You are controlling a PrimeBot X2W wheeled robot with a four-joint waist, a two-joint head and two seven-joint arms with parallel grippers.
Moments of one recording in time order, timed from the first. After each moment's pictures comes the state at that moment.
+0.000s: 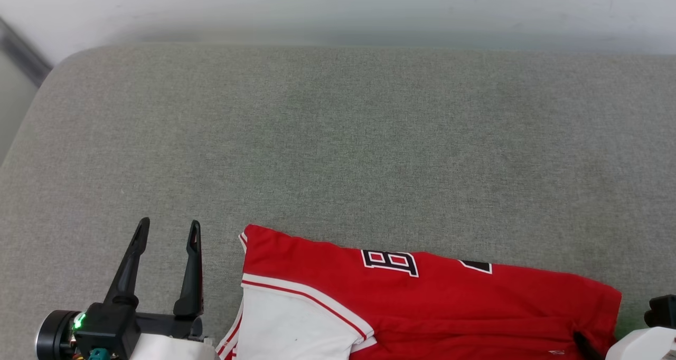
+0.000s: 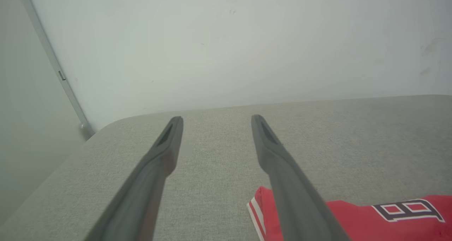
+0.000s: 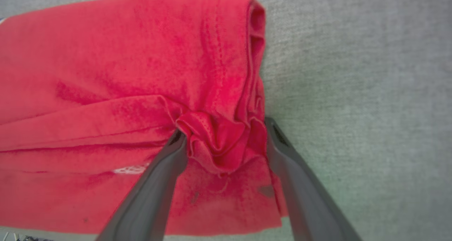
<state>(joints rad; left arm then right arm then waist) 0.10 0.11 0.03 -0.18 -0.08 -0.10 -0.26 0.13 -0.16 -0.18 0.10 0.34 0.13 0.61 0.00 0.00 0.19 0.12</state>
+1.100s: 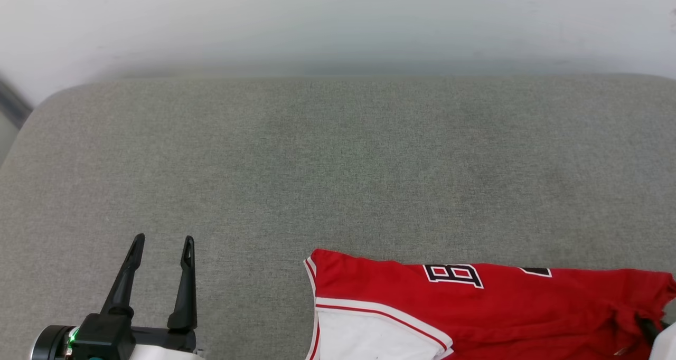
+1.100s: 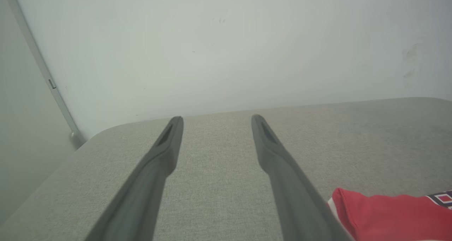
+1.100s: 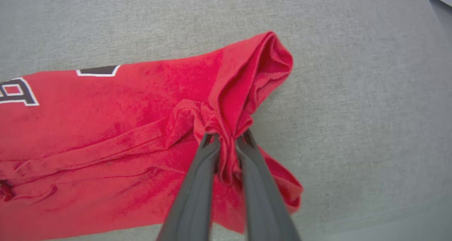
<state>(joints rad) 0.13 0.09 0.07 -0.16 -0.06 -0.13 -0.26 0.11 -0.28 -0.28 0.03 0.34 0.13 0.58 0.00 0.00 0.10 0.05</state>
